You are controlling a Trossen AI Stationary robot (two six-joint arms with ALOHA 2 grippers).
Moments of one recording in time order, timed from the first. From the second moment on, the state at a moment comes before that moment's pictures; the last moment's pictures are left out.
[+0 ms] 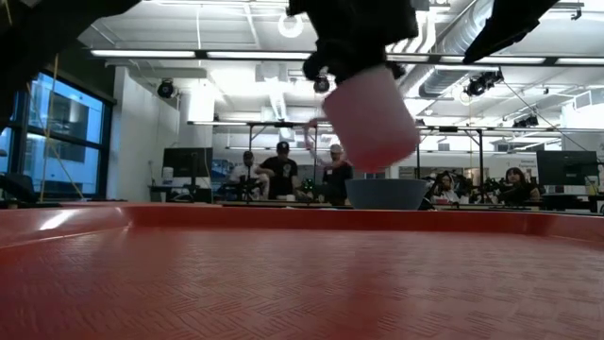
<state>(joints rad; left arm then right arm) 0.05 2.25 2.16 -1.00 0.10 0.73 -0.22 0.71 0.97 -0.91 0.33 -0.02</state>
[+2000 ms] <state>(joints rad) -0.08 2.43 2.35 -1.21 0.01 0.76 -0.22 0.60 0.97 -0.94 0.37 0.00</state>
